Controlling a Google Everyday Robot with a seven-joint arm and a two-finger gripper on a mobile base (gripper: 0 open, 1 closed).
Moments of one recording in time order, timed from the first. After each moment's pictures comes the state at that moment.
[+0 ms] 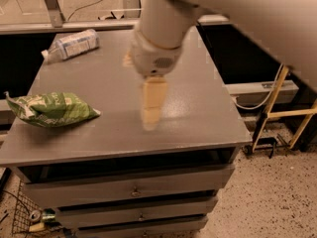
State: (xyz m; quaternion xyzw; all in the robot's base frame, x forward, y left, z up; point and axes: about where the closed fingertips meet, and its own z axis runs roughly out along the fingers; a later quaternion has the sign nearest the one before) arm 0.488 0.040 0.921 -0.81 0.57 0.05 0.17
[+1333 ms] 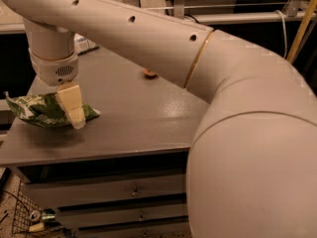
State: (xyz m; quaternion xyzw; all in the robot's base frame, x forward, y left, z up) arm 0.522 0.232 0.865 -0.91 0.40 0.04 0.11
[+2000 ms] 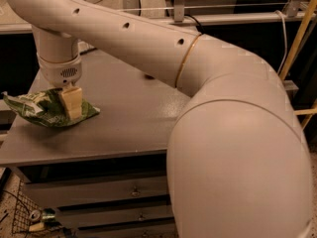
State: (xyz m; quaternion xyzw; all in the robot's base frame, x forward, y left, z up) arm 0.545 0.234 0.840 -0.90 0.41 0.05 0.09
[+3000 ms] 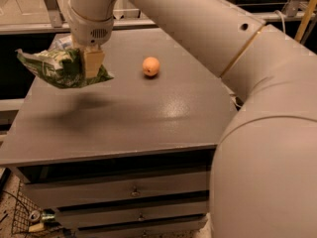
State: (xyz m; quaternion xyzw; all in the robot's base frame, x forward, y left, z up) arm 0.594 0.178 0.929 -0.86 0.46 0.03 0.20
